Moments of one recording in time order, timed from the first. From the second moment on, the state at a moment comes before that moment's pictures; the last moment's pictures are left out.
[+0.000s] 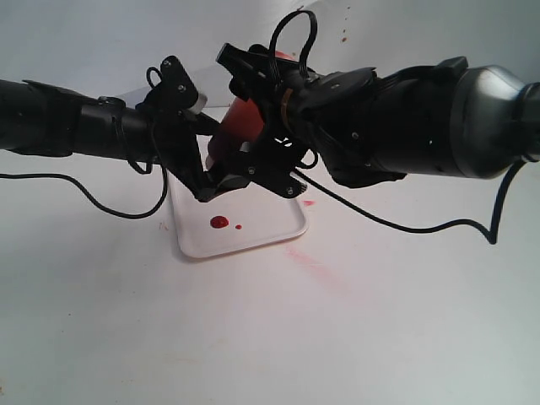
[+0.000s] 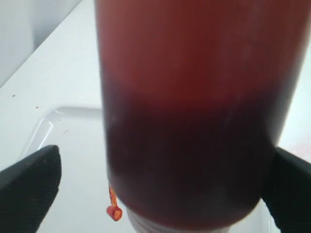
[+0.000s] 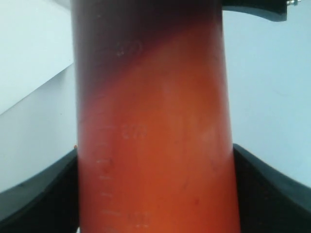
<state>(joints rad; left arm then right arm) -0.26 1.99 -1.22 -1.49 0.59 2.10 0.75 1.84 -1.26 -1.73 0.46 -0.53</state>
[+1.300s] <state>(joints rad) -0.26 1.98 -1.22 -1.39 0.43 2.10 0.75 1.83 -1.27 -1.57 0.41 -0.31</state>
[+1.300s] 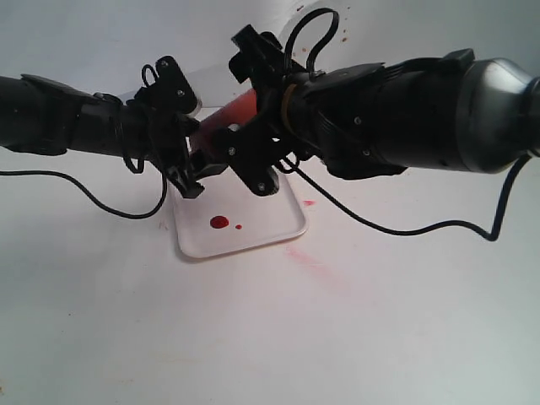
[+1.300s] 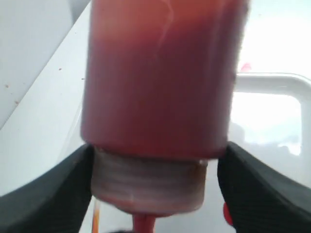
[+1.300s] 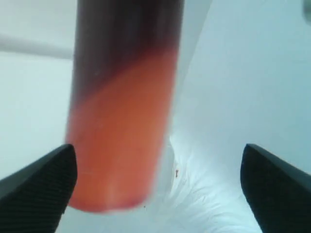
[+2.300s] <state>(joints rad) -0.26 1.95 -1.22 -1.56 0.48 2.10 0.75 1.88 -1.28 -1.47 0.49 0.85</state>
